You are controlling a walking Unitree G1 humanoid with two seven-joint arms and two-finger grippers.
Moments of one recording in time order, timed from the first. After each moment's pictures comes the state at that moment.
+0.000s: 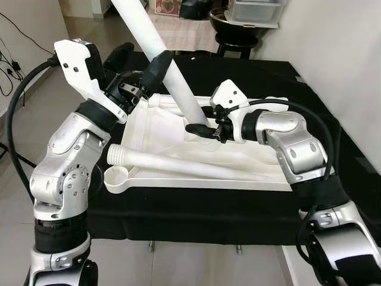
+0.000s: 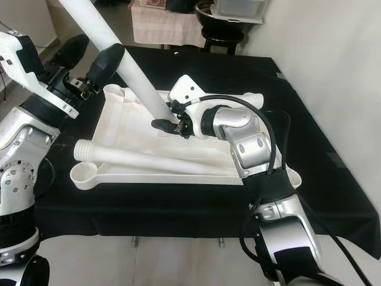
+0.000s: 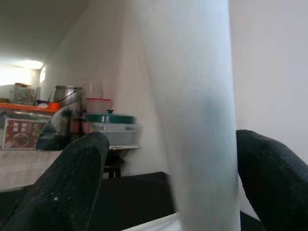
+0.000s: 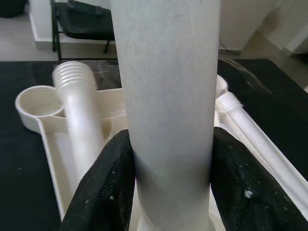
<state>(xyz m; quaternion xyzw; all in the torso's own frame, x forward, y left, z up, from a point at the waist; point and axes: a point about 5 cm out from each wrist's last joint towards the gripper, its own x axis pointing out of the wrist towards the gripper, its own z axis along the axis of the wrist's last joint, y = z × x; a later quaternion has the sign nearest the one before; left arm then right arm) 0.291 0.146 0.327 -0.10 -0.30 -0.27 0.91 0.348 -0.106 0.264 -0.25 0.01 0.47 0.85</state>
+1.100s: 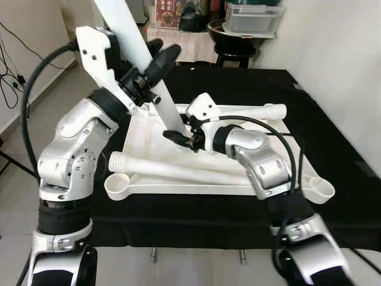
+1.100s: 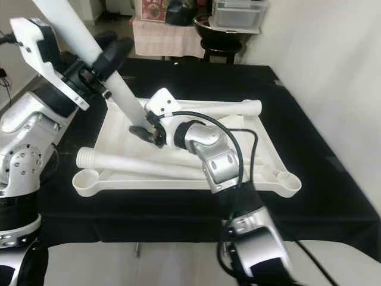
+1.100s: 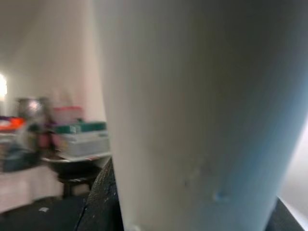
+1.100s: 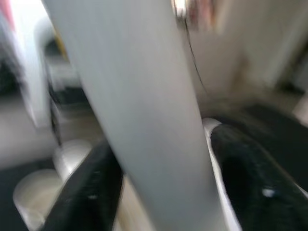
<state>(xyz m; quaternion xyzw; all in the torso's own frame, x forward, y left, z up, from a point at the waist) 0.302 0.132 0.342 -0.06 -0.30 -0.34 0.89 0.346 -0.052 0.262 -0.08 -0.10 0.46 0.88</state>
